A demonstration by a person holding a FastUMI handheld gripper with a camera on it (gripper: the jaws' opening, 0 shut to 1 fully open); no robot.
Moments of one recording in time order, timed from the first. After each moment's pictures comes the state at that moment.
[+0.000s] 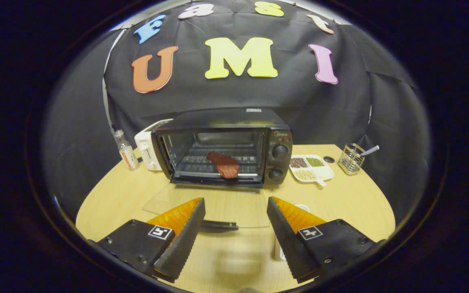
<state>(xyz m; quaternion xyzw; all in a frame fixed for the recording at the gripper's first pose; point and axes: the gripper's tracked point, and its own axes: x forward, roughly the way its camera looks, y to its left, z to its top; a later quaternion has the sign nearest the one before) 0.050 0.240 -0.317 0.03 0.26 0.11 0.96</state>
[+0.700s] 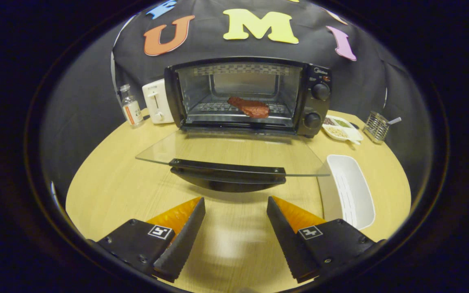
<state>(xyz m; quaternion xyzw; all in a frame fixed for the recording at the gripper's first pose) 0.040 0.304 -0.426 -0.01 0.34 0.14 0.93</state>
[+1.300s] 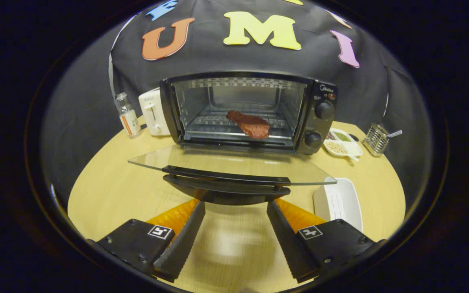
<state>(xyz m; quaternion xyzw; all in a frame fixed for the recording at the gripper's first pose) 0.068 0.303 -0.377 -0.01 0.32 0.13 0.94</state>
